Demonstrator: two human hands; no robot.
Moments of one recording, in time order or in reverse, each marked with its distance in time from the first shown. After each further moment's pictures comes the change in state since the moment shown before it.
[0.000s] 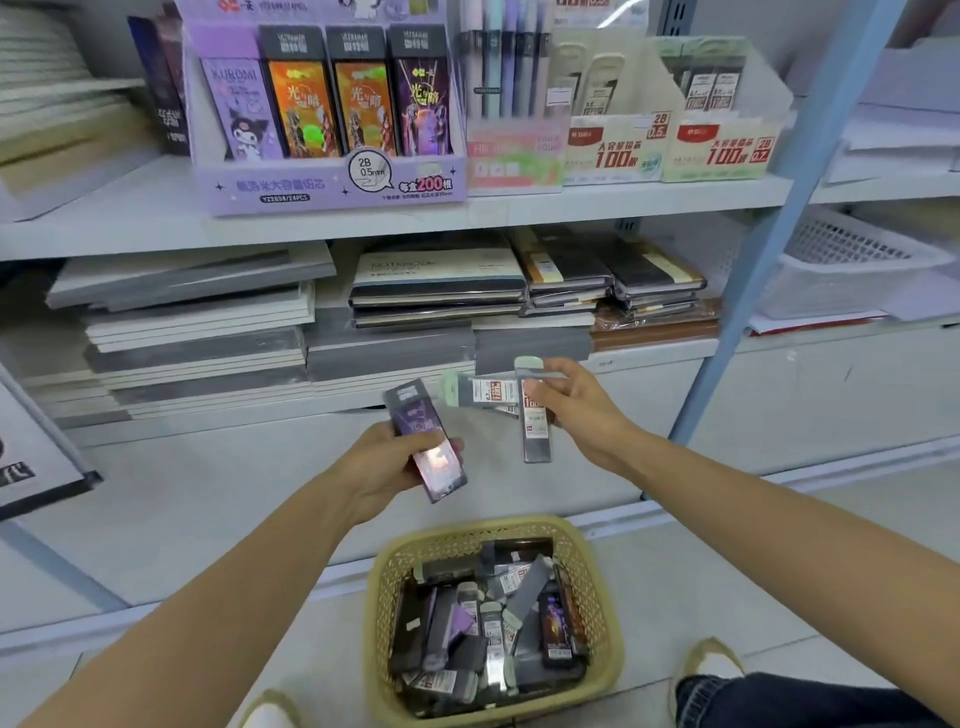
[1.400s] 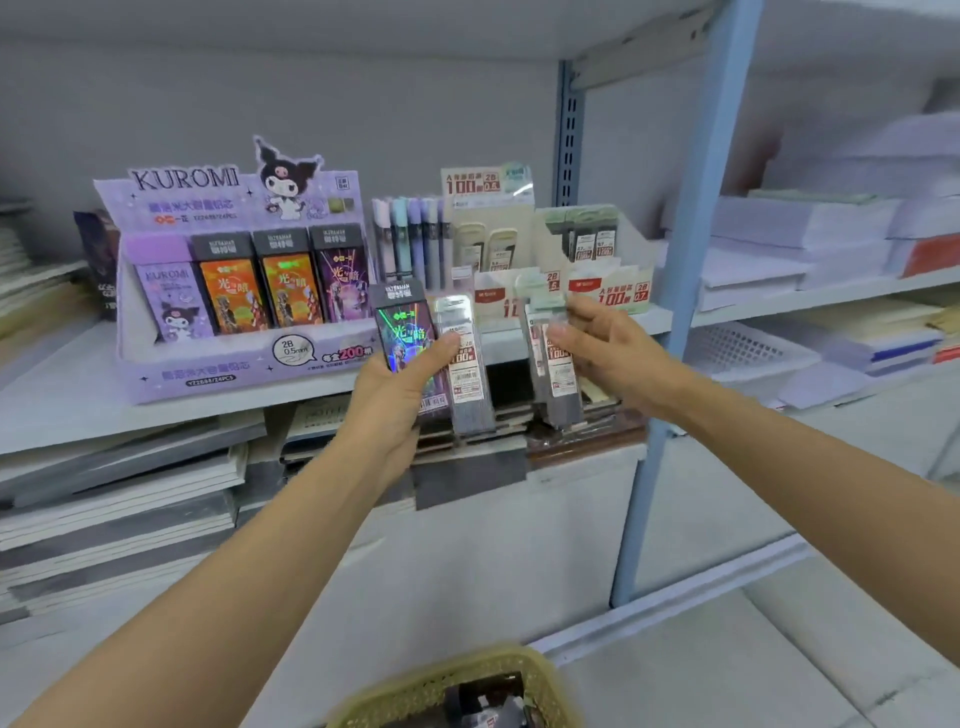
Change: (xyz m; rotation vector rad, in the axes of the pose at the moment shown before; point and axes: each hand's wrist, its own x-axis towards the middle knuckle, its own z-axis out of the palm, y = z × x) left_hand -0.005 0.167 0.121 -0.142 -0.031 0.534; right_hand 0.001 -0.180 -0.100 -0.216 -0.171 -0.458
